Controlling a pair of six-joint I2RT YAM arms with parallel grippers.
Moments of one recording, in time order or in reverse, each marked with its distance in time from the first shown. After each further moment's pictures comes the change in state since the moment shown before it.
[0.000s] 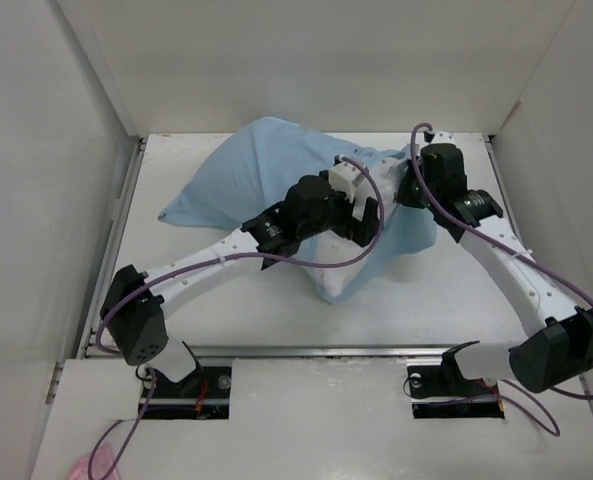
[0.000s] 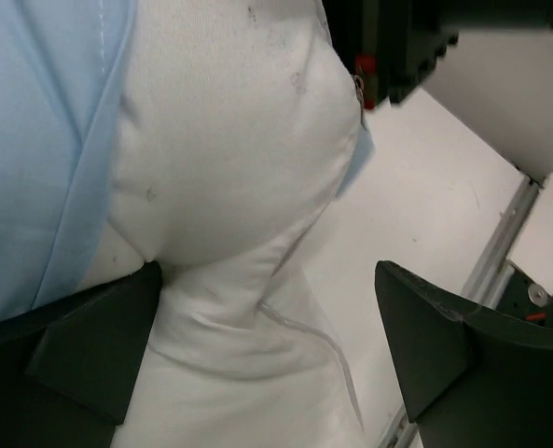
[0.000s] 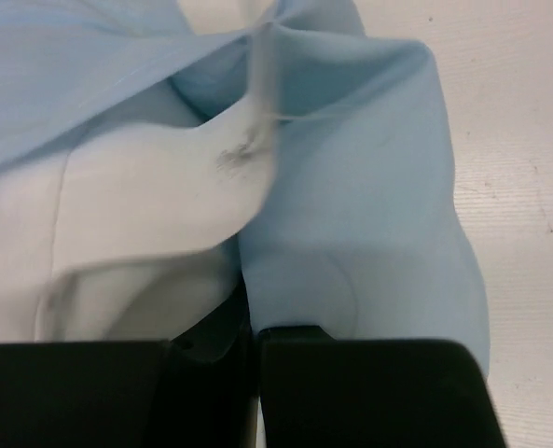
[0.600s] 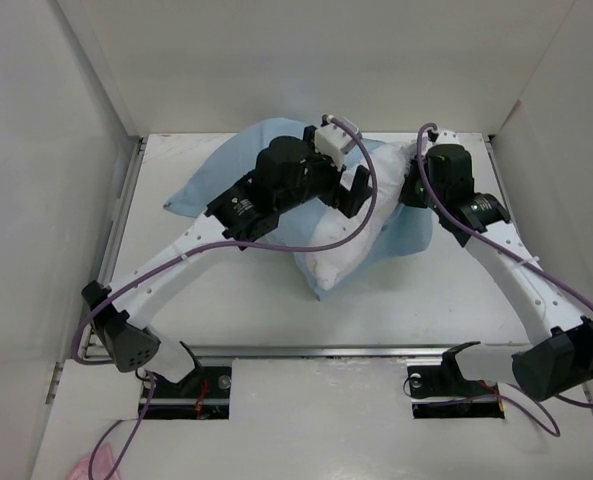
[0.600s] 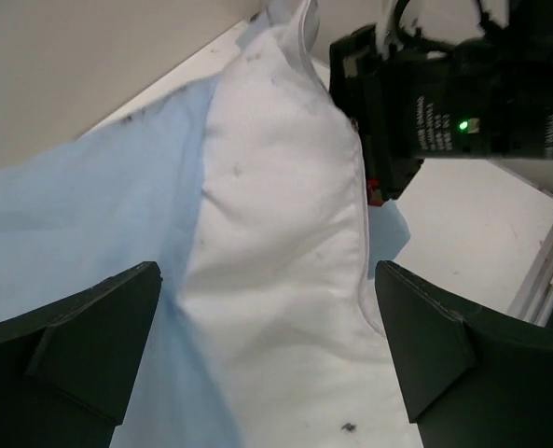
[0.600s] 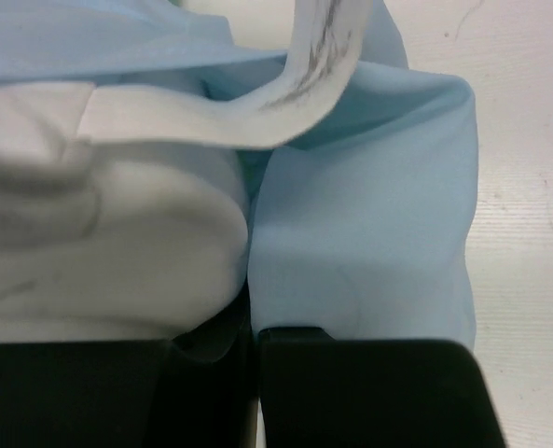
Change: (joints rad) left arm 0.037 -0.058 0.323 -0.268 -0.047 0.212; right arm -0.008 -0.051 -0.009 0.025 -0.055 -0.012
